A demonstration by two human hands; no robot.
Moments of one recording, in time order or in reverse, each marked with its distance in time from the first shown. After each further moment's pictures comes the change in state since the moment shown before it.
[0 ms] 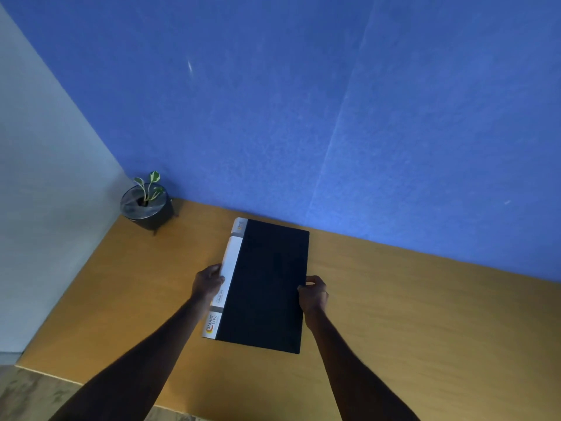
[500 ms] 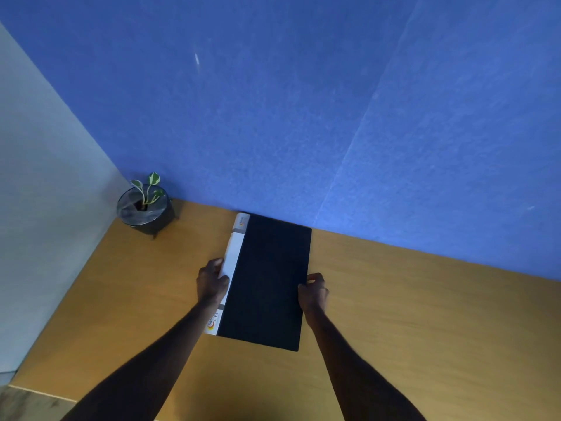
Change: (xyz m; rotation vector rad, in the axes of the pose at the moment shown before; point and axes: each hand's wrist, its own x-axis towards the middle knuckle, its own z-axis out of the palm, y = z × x) left_hand 0.032 0.010 -0.004 0.182 0.078 0.092; right_hand 0.016 -0.015 0.040 -0.174 0.039 -0.013
